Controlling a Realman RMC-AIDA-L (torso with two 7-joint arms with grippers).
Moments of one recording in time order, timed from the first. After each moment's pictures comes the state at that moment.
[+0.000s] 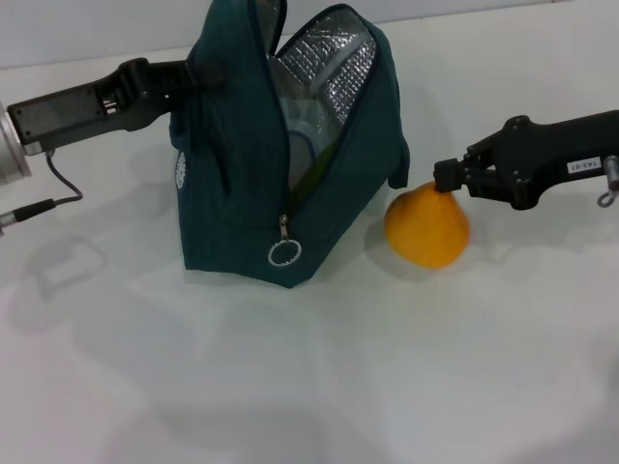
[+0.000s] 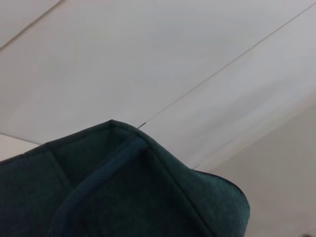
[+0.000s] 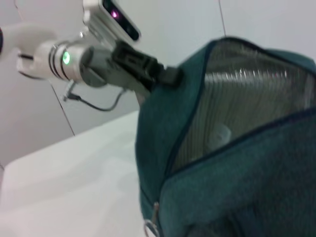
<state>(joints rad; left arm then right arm) -0.94 -2.05 2.85 -0.46 -0.48 1.70 -1.97 0.54 1.93 -0.87 -0.81 -1.91 -1.65 1.59</state>
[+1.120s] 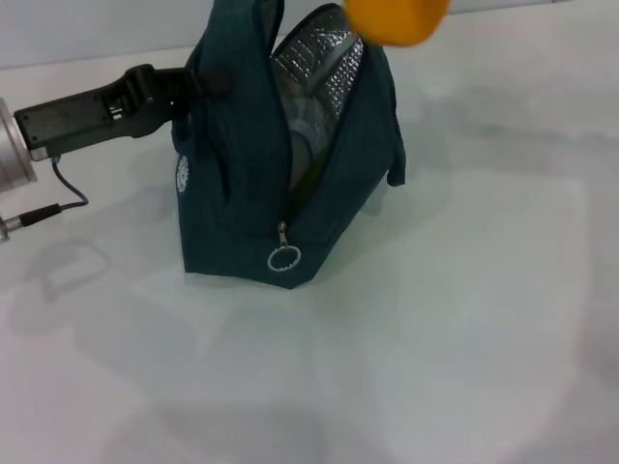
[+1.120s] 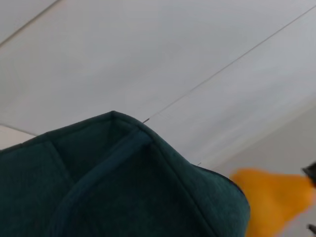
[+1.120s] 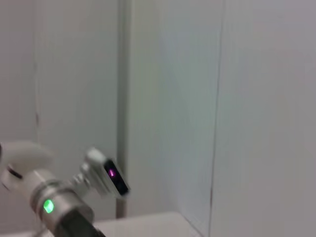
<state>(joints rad) -0.94 -2.06 2.85 -0.46 -0.47 1.70 -1.98 0.69 1.91 -0.81 -1.09 -1.71 -1.61 1.70</state>
